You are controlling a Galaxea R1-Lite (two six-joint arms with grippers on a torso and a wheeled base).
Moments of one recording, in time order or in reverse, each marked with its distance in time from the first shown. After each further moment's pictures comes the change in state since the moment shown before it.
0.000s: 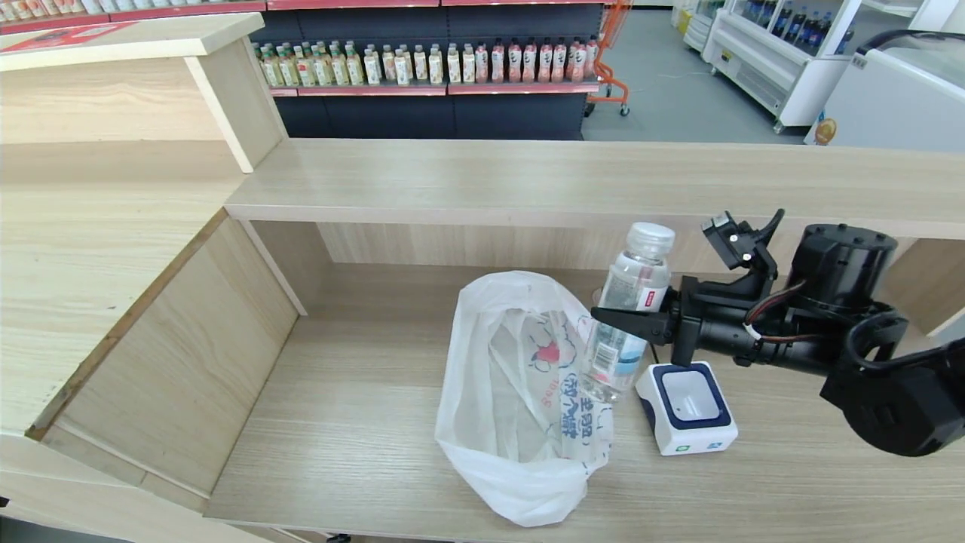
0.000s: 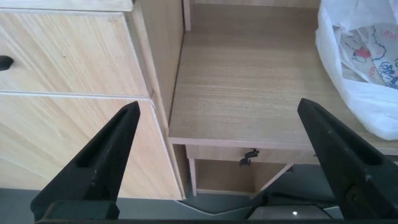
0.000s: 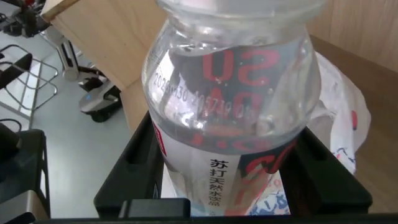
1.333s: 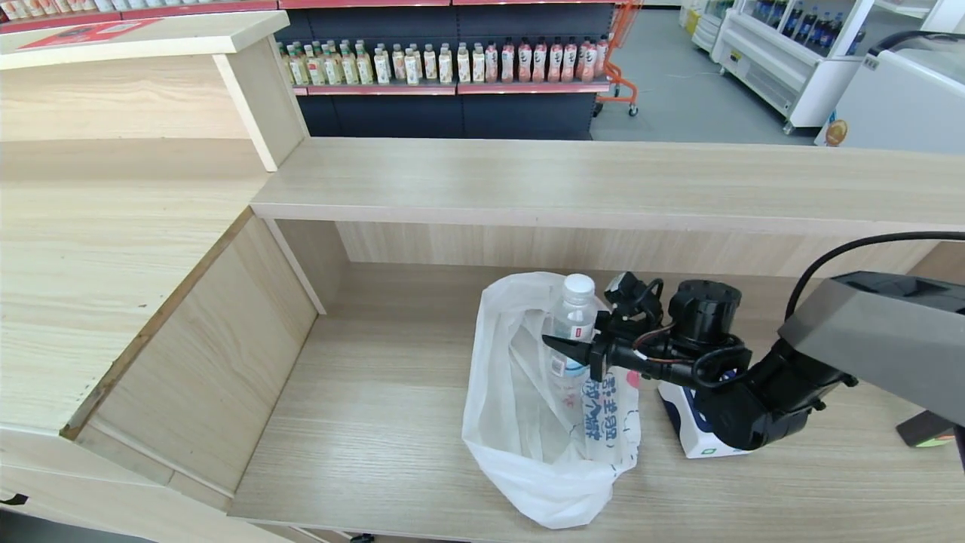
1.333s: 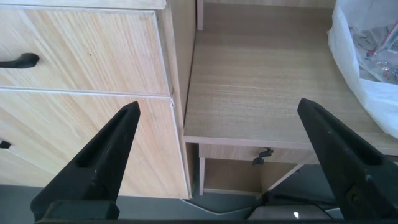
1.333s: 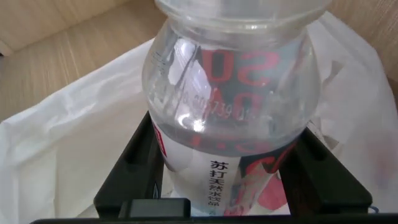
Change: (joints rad) left arm 0.000 0.000 0.000 0.000 0.000 -0.001; right arm 0.039 0.438 -0.185 -0.224 -0.179 -0.251
